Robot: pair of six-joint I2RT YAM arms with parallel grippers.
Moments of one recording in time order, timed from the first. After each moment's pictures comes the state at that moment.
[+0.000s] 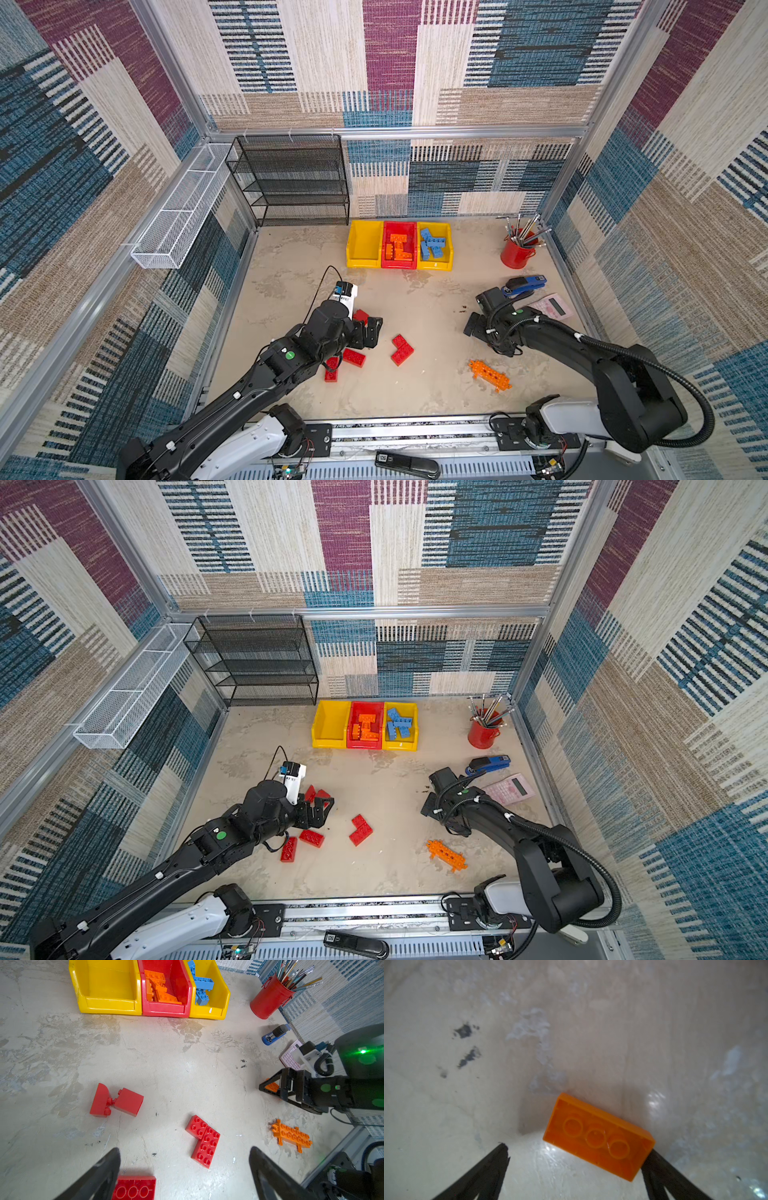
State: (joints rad) left arm -0.74 0.87 0.71 -0.46 -0.11 -0.50; right arm 0.38 1.37 0.67 -0.54 0.10 0.84
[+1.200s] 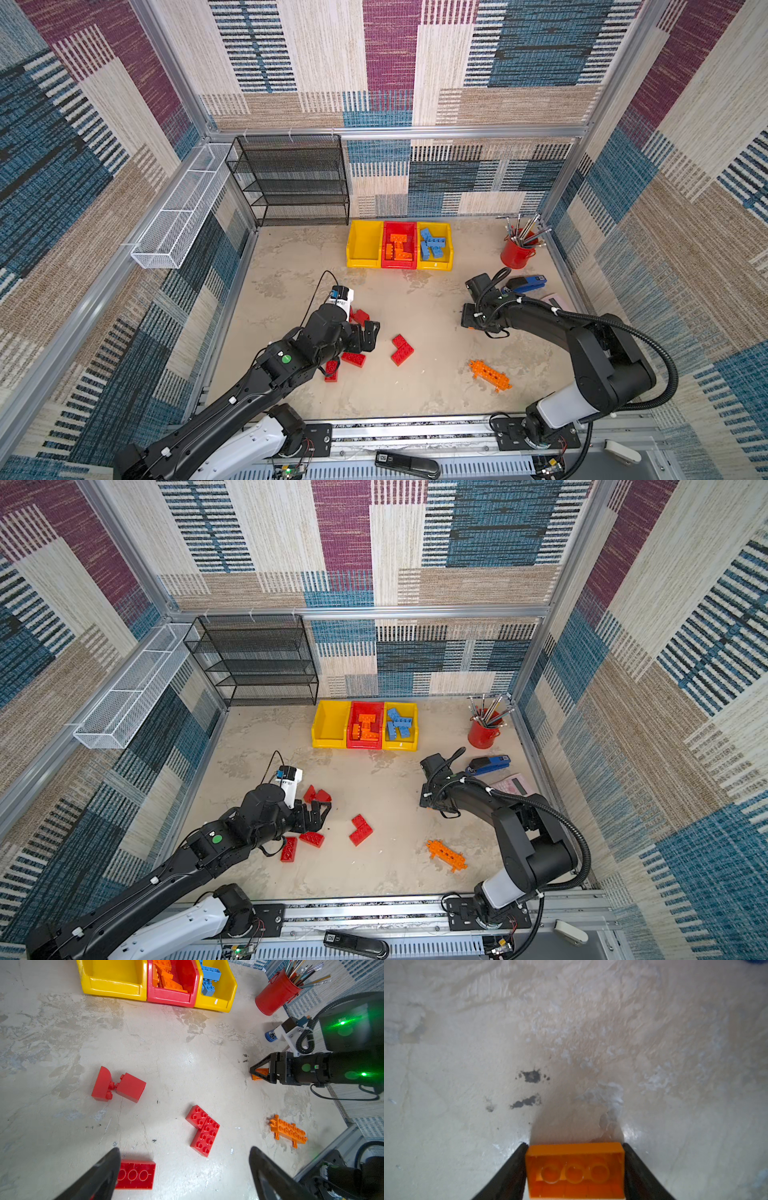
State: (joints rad) left arm -0.74 0.83 0.69 -0.52 -0.10 -0.56; right arm 0.38 1.55 0.79 -0.48 0.13 0.57
